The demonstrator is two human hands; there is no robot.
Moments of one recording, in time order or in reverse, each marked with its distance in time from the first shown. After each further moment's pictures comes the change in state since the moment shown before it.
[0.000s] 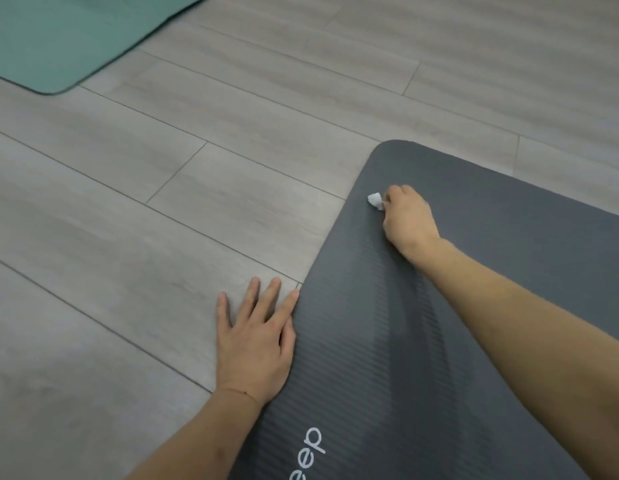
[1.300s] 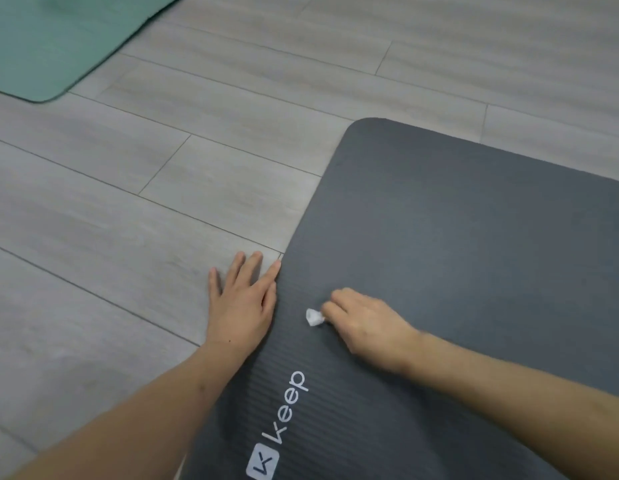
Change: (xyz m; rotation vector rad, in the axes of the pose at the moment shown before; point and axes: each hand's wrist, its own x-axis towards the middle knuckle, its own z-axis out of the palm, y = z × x) left_hand 0.000 -0.002 -0.012 -0.080 -0.120 -0.004; right_hand -0.220 -0.040 -0.023 0.069 -0.230 -0.617
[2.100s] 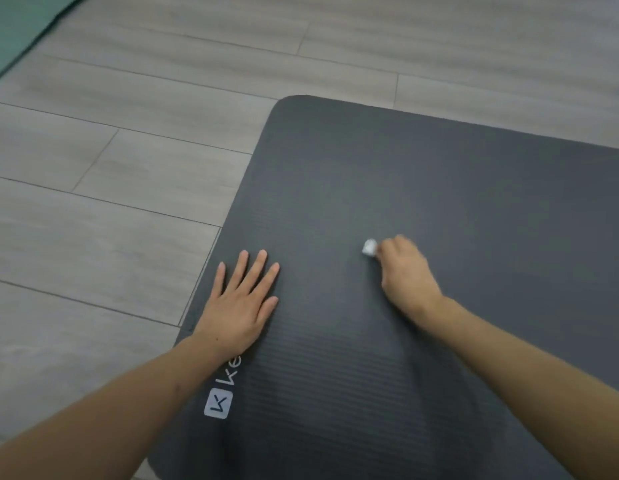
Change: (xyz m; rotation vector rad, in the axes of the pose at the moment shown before) left_hand -0.055 0.063 0.012 0.198 -0.230 0.364; right_hand -0.134 0.057 -0.027 -0.057 0.298 0.685
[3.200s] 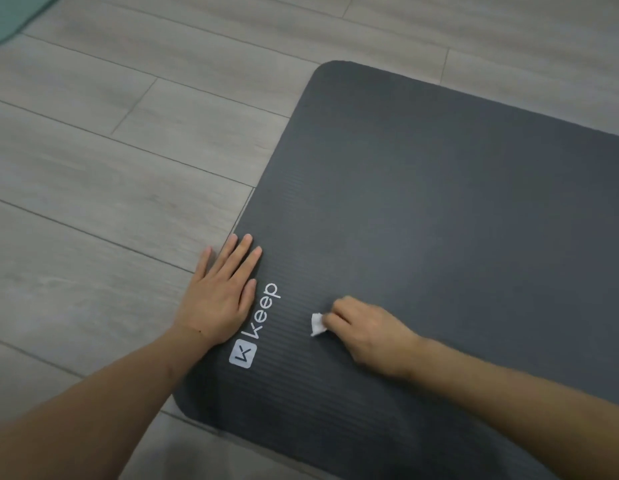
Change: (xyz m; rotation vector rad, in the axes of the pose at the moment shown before) left_hand -0.065 -0.047 0.032 -0.060 0.255 -0.062; right_hand -0.089 -0.096 0.014 0.079 -0.376 -0.705
